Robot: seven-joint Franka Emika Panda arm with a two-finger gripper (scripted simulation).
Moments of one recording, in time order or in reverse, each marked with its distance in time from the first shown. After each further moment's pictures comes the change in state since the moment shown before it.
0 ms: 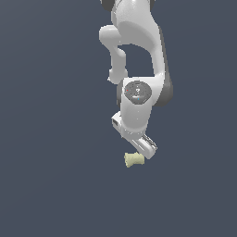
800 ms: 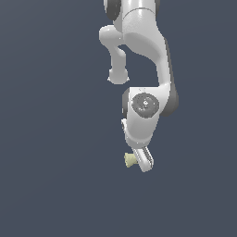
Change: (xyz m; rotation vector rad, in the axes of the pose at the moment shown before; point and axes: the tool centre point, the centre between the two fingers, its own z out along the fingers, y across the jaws) arm 0.007 -0.026 0.020 -0.013 0.016 0.384
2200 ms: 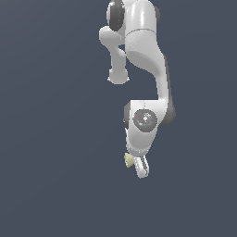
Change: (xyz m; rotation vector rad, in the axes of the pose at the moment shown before) arm -0.002 -0.007 0.054 -0.004 0.009 0.136
